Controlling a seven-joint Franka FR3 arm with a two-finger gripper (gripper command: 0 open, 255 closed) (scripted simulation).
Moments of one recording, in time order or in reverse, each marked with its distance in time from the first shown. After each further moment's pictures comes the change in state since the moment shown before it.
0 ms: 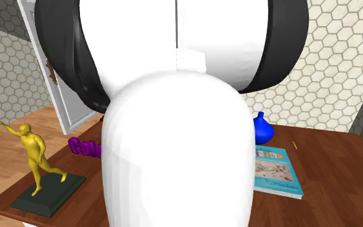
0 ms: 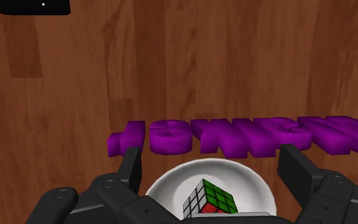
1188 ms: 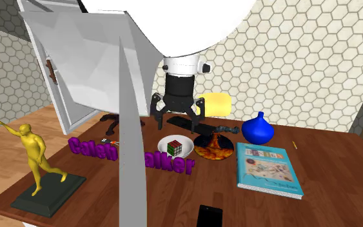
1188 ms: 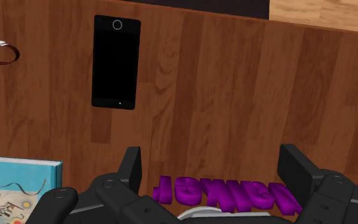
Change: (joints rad) arm 0.002 -0.619 -0.074 -0.161 0.001 -0.497 -0.153
